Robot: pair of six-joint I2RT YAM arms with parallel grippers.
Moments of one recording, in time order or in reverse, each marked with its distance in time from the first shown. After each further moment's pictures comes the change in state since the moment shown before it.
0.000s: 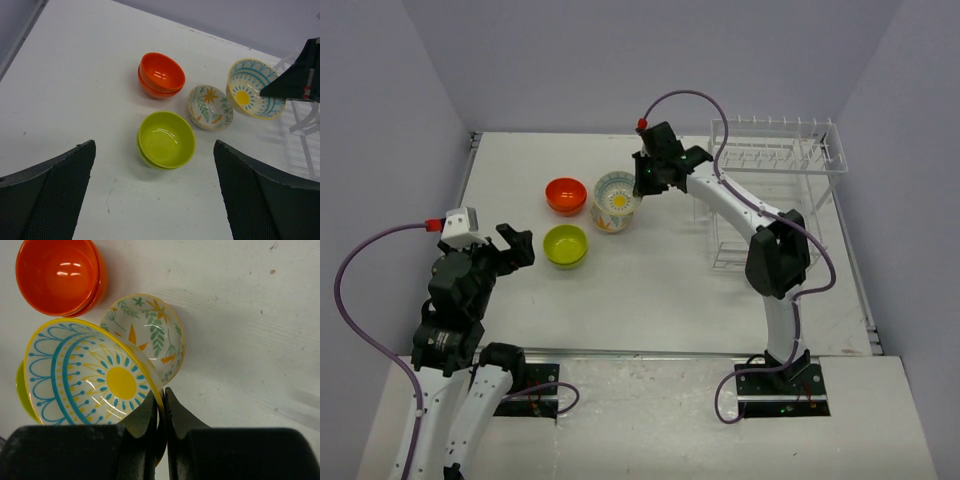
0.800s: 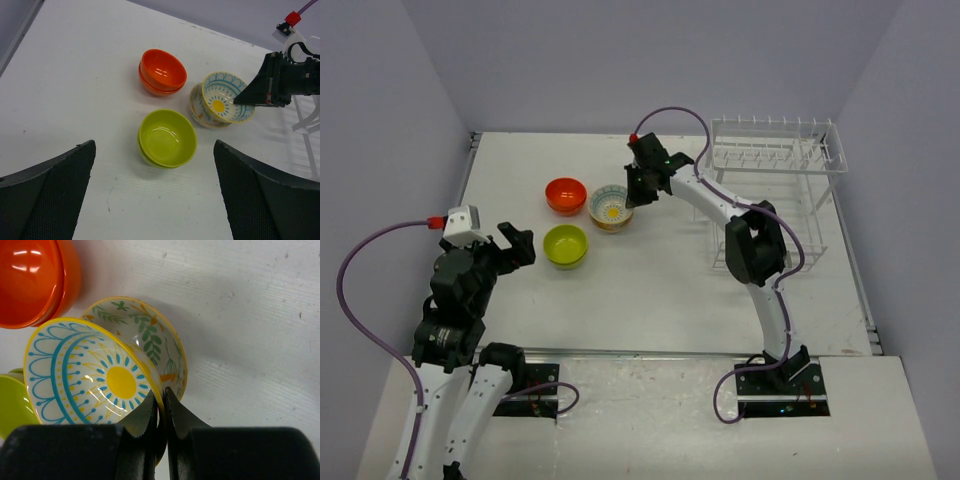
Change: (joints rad) left arm 0.000 0.016 0.000 0.000 0.000 0.000; right arm 0.000 0.237 0.124 -0.003 -0.066 0.040
